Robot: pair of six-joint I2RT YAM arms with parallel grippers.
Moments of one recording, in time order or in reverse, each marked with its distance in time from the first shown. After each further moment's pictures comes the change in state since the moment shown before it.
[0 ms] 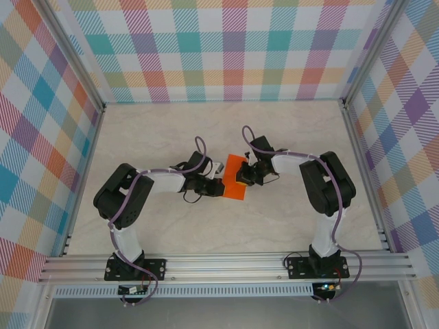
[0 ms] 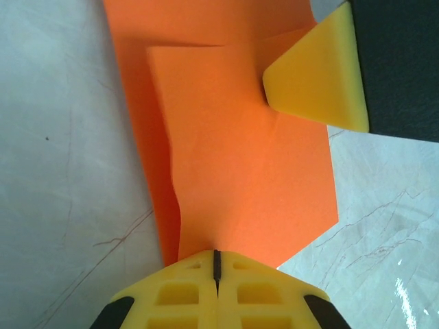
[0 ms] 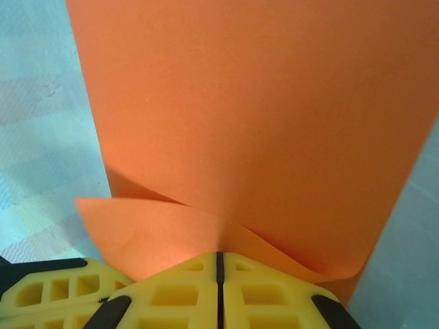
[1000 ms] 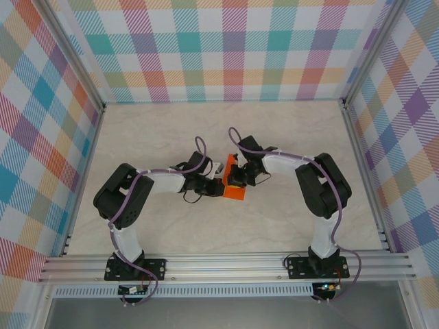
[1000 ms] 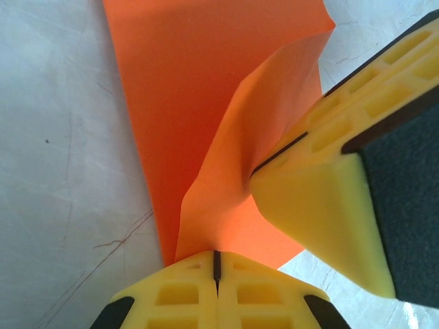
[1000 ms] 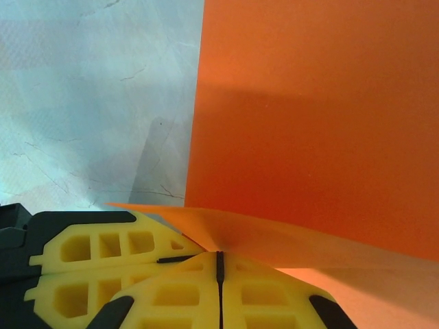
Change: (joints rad) left arm -0.003 0.000 -0.003 0.006 -0.007 0.000; right arm 0.112 0.008 0.089 -0.108 0.005 -0.035
